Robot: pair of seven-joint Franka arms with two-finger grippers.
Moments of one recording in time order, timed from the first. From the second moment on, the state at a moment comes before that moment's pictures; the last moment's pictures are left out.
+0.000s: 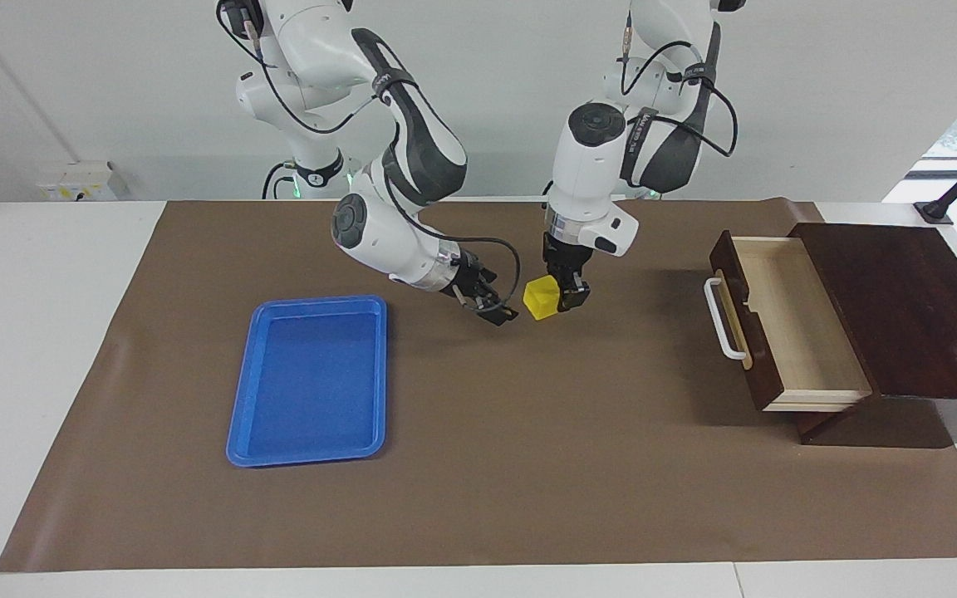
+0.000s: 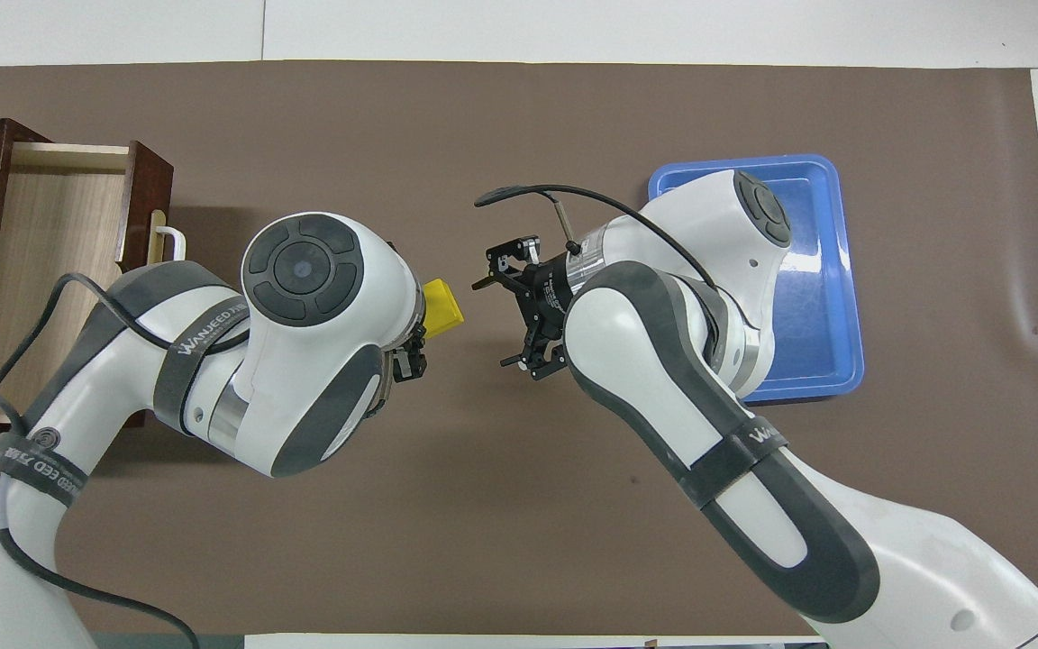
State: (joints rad) left arm -0.48 0.14 -0.11 -1.87 0.04 2.06 -2.33; right arm 0.44 0.35 0.03 -1.75 0.83 2.12 1.22
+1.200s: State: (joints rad) left arm -0.48 0.13 -0.12 -1.91 0.04 2.08 -2.32; right arm 0.49 0.43 0.03 -1.68 0.83 2.12 1.22
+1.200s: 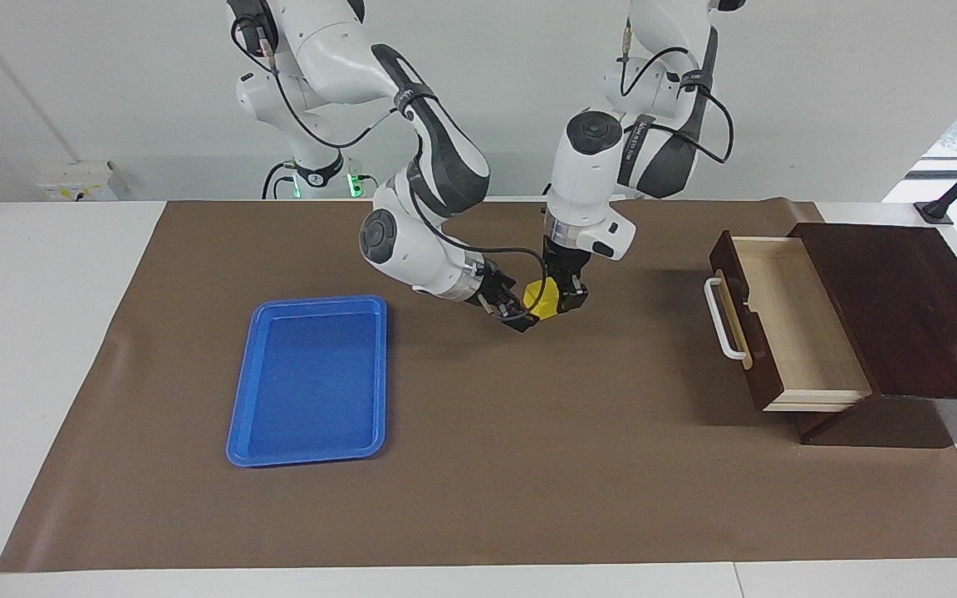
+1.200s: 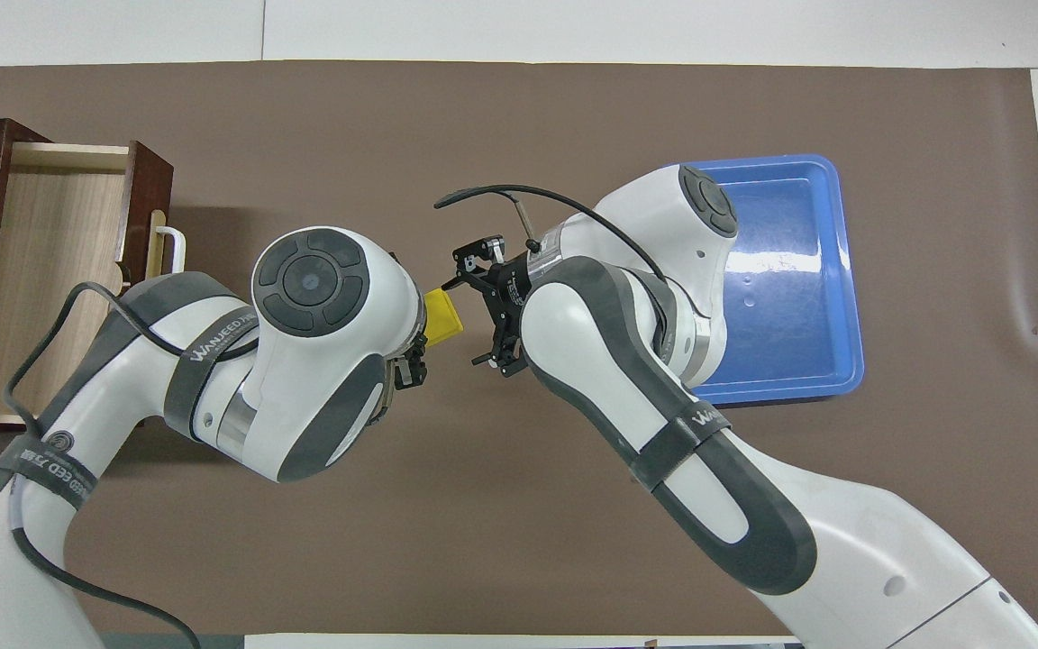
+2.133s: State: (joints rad) left arm -0.48 0.13 -0.13 -1.92 0.04 2.08 -2.32; right arm 0.52 0.43 0.03 -1.68 0.84 2.12 1.23
